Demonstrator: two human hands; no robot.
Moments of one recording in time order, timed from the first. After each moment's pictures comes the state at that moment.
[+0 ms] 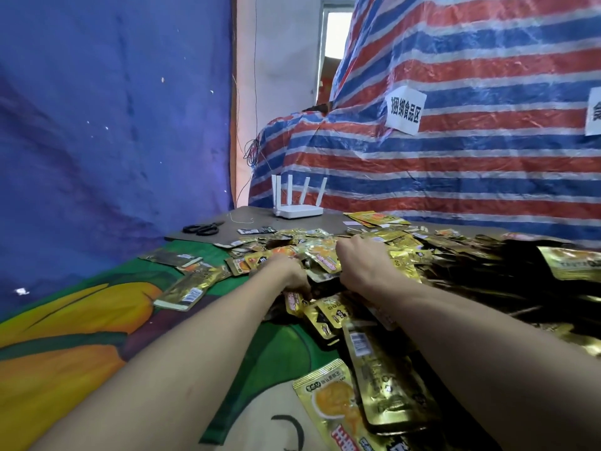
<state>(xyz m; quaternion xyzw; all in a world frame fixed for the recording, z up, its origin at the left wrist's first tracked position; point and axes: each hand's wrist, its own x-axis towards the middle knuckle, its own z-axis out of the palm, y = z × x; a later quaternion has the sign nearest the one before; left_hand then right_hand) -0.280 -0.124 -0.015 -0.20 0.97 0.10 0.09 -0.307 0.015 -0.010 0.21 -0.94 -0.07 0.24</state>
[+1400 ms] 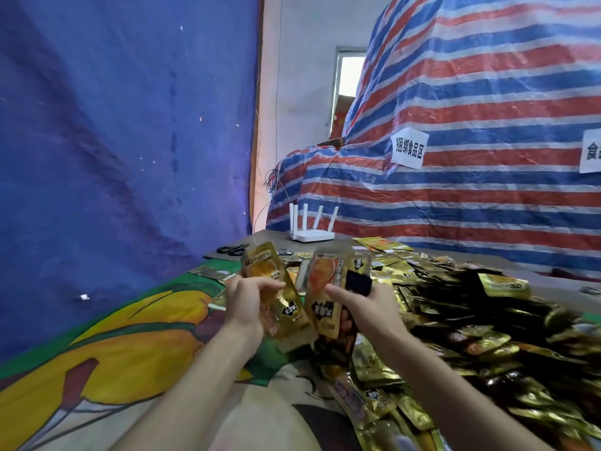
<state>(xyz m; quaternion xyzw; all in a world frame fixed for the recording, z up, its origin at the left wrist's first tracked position) -0.096 -0.136 -0.014 -0.07 0.50 0.83 -0.25 -0.140 0.047 -0.009 0.22 -0.75 0.63 0.07</state>
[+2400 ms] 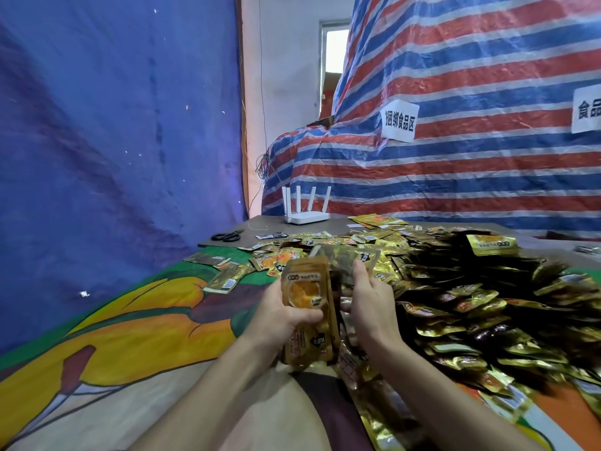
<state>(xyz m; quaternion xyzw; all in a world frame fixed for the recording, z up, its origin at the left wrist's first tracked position) -0.083 -0.097 -0.057 0.03 0.68 0.71 -0.18 -0.121 0.046 -0.045 0.12 -0.71 0.68 0.14</state>
